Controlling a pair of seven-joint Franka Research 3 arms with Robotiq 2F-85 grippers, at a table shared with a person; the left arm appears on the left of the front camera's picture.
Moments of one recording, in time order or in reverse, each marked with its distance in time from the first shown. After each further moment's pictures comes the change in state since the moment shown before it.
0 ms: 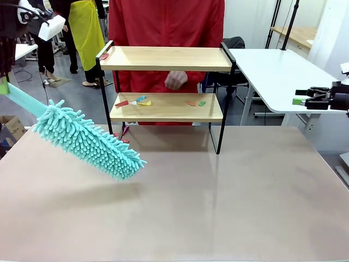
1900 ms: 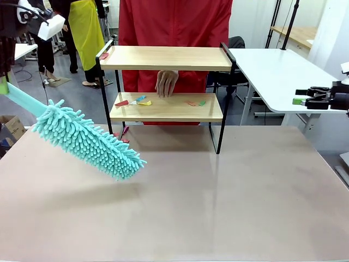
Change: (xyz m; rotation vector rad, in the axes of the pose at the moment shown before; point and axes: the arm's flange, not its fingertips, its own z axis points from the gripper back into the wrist) left arm 0.000 0.000 0.000 0.000 0.000 0.000; right arm 0.000 0.000 0.000 0.000 0.000 0.000
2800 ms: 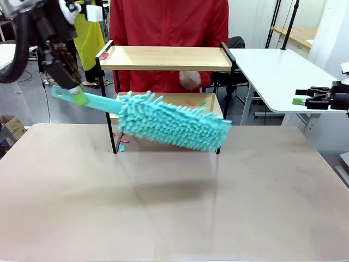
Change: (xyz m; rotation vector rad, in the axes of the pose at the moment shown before) left arm 0.071 0.019 -0.022 -0.183 -0.543 0.075; right arm 0.000 0.000 0.000 0.000 0.000 0.000
